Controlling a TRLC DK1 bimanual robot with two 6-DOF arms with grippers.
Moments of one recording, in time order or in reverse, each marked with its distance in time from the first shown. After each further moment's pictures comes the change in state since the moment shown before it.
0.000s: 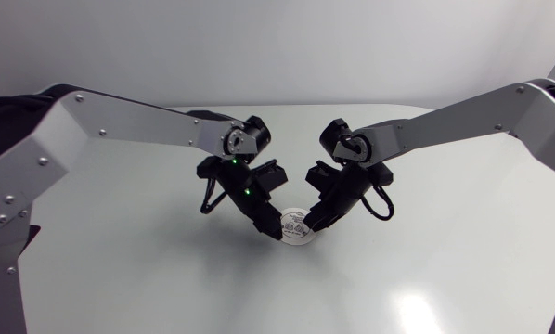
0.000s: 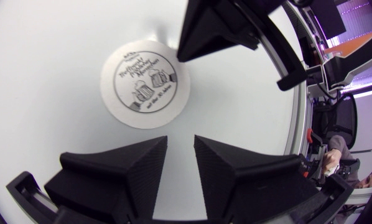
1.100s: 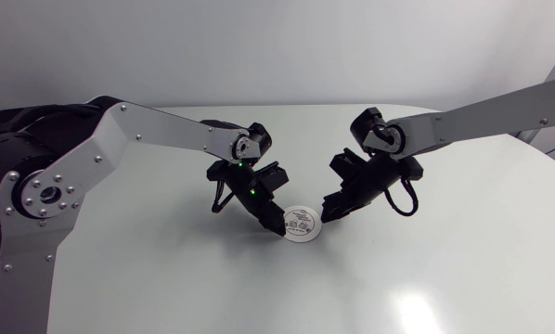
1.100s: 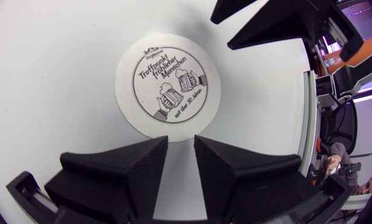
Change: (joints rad) left arm 0.018 0.154 0.093 0.053 0.019 0.004; right arm -0.125 -0.061 -0.052 0.042 -0.085 0.023
